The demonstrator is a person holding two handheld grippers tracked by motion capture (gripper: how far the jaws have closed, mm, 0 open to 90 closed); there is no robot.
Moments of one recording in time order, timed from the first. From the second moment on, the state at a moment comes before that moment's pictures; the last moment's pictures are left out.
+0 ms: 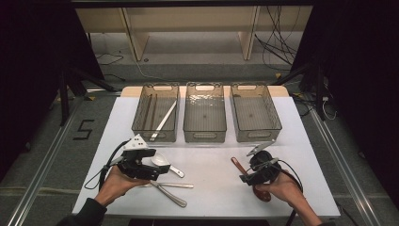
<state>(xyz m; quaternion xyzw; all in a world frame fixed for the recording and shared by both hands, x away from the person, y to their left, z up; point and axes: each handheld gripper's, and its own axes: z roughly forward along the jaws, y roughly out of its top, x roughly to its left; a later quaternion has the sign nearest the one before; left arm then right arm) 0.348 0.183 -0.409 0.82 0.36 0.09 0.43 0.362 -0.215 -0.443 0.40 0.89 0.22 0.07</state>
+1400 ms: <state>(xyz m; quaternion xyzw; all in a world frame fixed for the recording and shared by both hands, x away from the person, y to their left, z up) 0.346 0.188 -0.411 0.82 0.37 0.11 0.43 0.369 -0.213 -0.439 0.37 0.91 0.19 0.06</state>
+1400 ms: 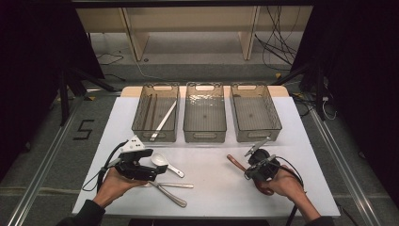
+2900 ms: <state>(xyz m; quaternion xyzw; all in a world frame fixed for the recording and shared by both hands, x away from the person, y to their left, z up) 0.343 0.204 -0.408 0.80 0.38 0.13 0.45 0.483 -0.151 -0.357 0.40 0.84 0.35 0.14</state>
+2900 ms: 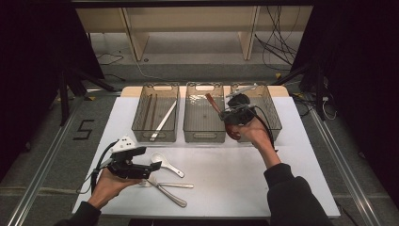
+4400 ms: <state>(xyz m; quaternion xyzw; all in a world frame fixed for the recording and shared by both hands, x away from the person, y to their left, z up) 0.345 0.205 -0.410 0.80 0.38 0.13 0.44 0.539 -0.112 -0.369 0.44 0.81 0.35 0.15</state>
